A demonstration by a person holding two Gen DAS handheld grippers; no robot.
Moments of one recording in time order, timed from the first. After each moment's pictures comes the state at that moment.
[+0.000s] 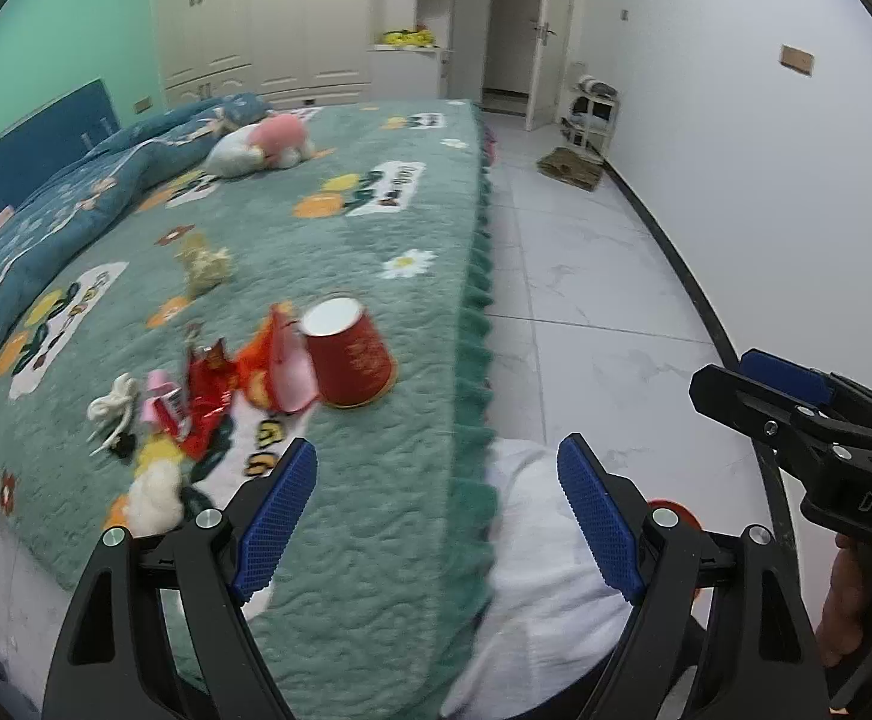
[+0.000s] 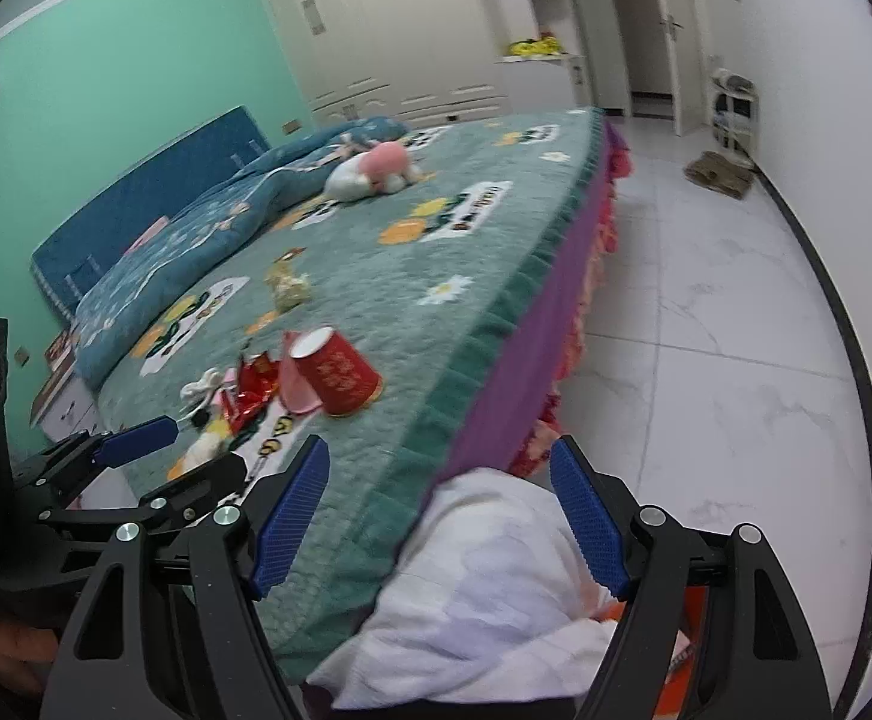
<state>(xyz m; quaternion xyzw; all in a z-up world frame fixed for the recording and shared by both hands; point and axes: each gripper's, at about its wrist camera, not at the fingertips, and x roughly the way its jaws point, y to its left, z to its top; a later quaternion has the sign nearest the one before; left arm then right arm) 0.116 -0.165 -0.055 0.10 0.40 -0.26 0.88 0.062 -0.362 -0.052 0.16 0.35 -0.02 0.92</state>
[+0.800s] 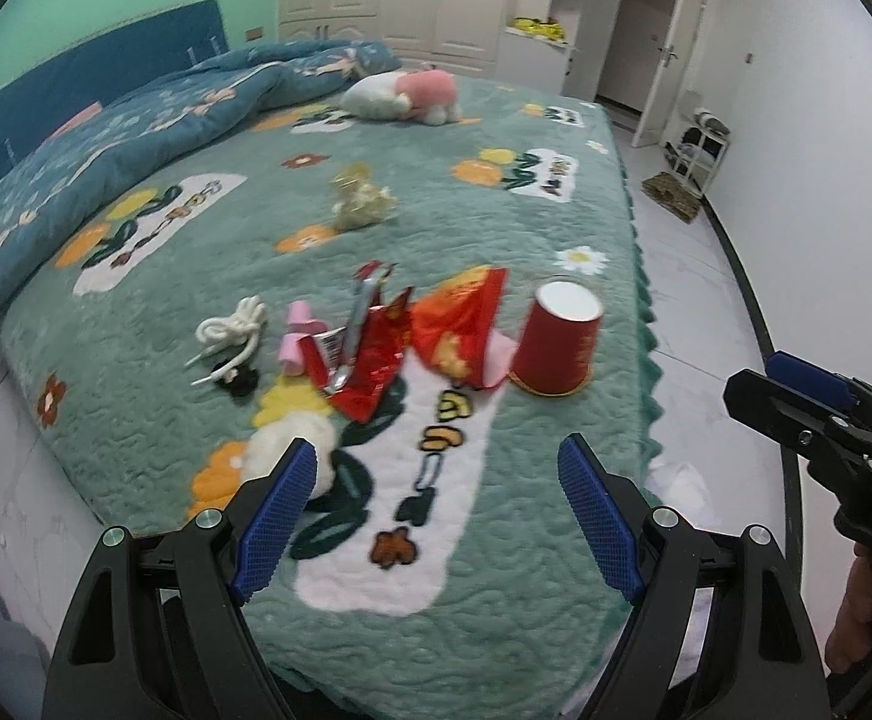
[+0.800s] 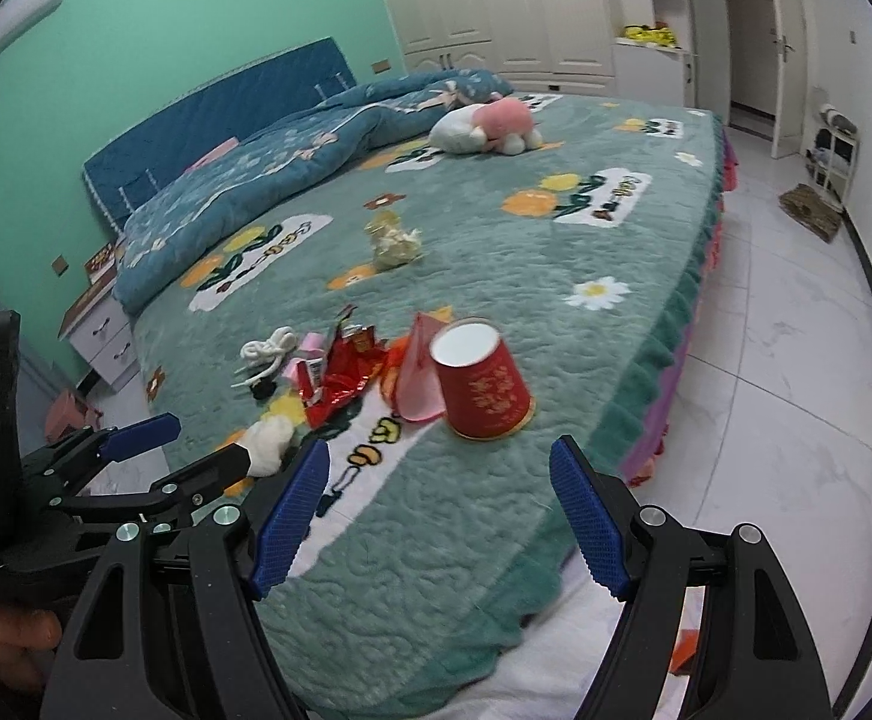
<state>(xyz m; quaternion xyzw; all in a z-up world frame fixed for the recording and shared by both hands) 0.183 -0.056 -0.075 0.03 0.44 -0.15 0.88 0.164 -0.261 -0.056 0.10 0.40 0.07 0.91</state>
